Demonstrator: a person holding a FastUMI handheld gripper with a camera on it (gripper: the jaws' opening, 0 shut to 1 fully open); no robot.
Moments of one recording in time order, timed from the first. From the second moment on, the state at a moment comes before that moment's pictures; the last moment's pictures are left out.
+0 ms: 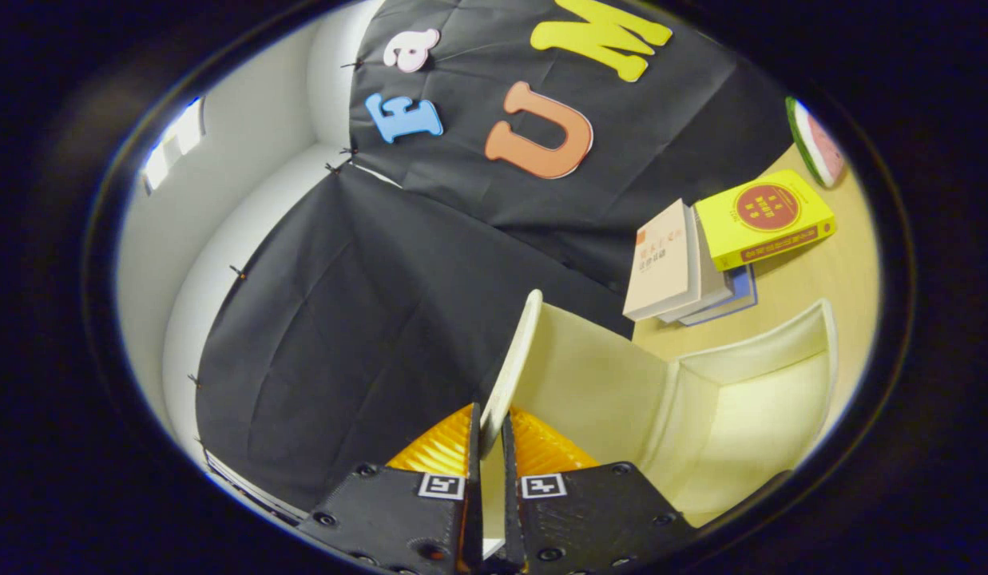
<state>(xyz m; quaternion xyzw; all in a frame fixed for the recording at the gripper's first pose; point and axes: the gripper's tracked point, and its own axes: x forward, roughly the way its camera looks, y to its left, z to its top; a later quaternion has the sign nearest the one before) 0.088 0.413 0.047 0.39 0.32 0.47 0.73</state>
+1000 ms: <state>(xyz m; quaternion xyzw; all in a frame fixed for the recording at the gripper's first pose) 0.092 0.301 0.003 0.31 0.30 0.36 0.83</state>
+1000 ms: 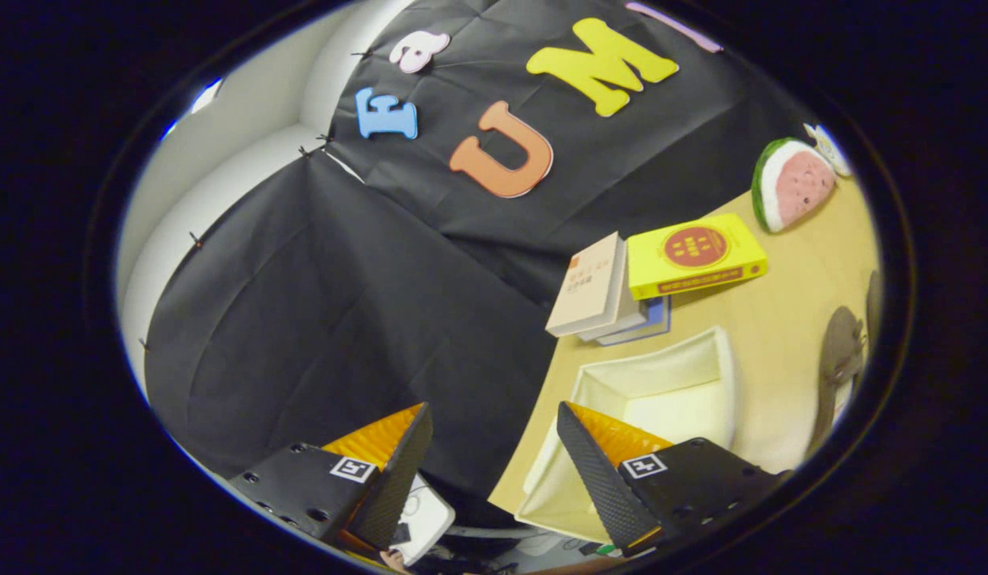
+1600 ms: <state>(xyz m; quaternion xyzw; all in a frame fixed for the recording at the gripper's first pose) 0.088 0.119 -0.054 0.18 0.26 0.21 0.92</state>
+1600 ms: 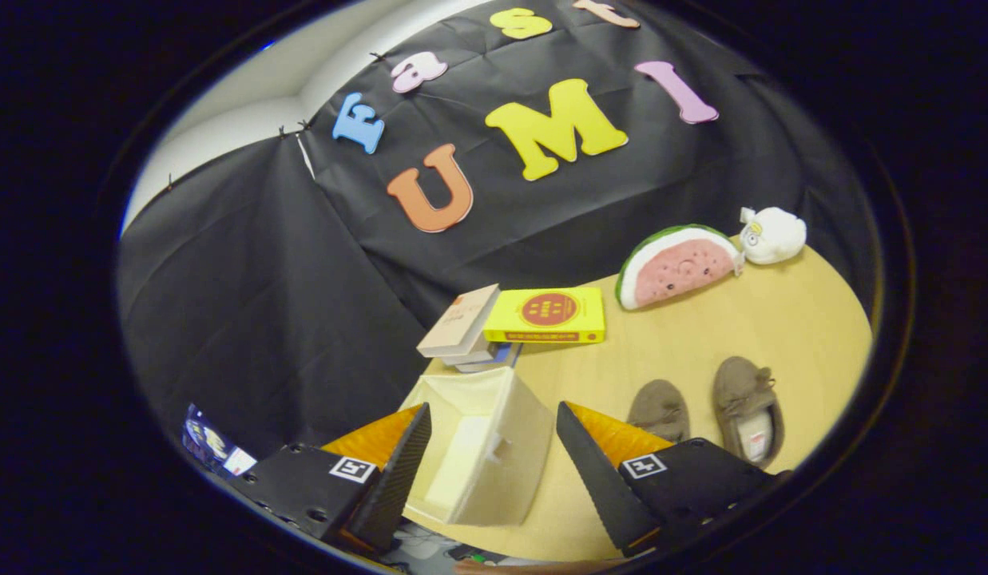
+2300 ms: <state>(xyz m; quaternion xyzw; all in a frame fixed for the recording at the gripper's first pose) 0.115 0.021 -0.204 0.06 0.46 0.07 0.88</state>
